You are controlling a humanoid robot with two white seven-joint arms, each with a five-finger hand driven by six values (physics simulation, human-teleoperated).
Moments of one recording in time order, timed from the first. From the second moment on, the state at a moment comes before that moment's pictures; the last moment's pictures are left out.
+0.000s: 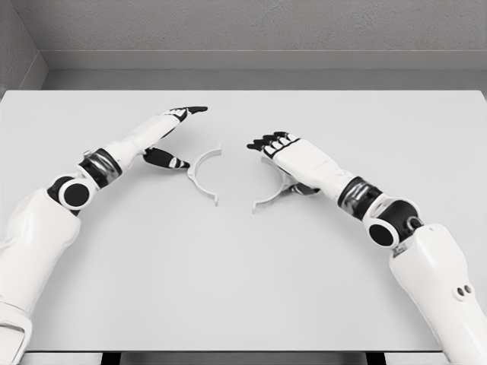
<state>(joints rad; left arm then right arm) -0.60 0.29 -0.40 -0.88 -0.41 -0.61 -0.24 -0.34 -0.29 0.38 -1.45 0.87 -0.38 0.28</state>
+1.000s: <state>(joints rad) -0.62 0.30 -0.40 -0.88 -0.43 -0.61 -0.23 -0.45 -0.25 0.38 -1.34 0.89 -0.38 0.29</state>
